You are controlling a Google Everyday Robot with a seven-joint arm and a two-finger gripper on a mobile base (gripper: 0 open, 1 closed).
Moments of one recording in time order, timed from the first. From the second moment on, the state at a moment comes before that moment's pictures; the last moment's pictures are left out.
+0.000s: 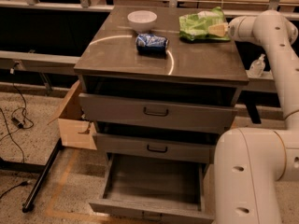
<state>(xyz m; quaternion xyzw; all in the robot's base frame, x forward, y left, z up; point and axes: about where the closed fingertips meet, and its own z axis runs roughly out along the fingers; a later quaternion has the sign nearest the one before) 0.929 -0.316 0.882 -0.13 0.81 0.07 0.58</state>
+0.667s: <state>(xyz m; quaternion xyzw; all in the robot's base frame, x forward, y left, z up) 0.938 -0.309 0.879 -0.11 0.79 0.10 0.60</state>
